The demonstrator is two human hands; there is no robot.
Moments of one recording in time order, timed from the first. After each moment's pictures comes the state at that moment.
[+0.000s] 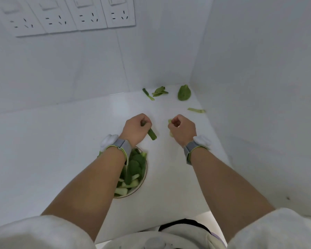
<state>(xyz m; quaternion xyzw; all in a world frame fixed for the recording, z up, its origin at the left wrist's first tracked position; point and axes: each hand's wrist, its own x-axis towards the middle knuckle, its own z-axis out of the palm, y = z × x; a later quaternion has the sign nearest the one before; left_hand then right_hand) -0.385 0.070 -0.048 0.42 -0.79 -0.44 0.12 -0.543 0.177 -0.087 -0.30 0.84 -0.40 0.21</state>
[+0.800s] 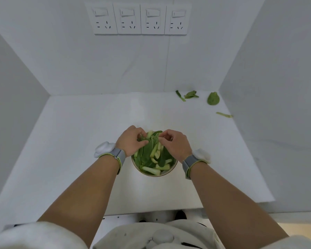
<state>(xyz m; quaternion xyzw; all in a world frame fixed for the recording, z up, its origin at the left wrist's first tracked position) -0.216 0.076 -0.050 0.42 -0.85 -0.31 0.05 -0.391 0.175 -0.081 -0.46 0.76 -0.37 0.26</state>
